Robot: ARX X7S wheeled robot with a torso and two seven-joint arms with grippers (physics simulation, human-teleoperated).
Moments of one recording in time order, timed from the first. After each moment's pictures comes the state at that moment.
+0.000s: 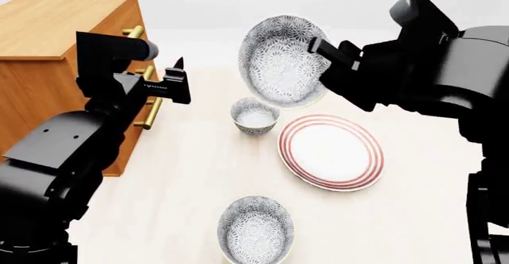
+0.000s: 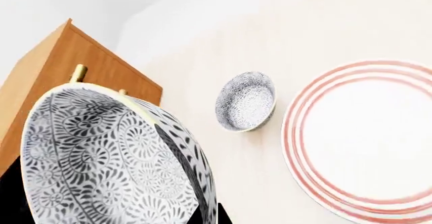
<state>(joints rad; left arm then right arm) -0.86 -0.37 0.17 0.06 -0.51 -0.77 -0.05 1.24 0.44 -0.27 0.16 2.29 0.95 1.42</state>
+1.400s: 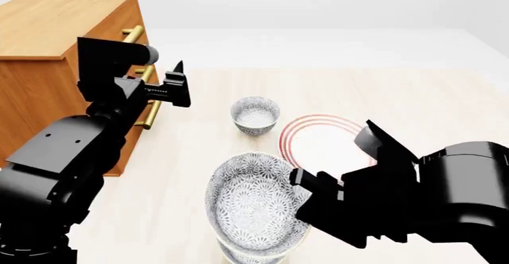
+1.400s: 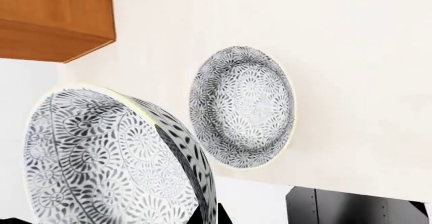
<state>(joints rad) -0.84 -0.38 0.18 0.05 -0.51 -0.73 -0.05 0.98 0.82 -0.71 -0.41 2.86 0.41 1.38</state>
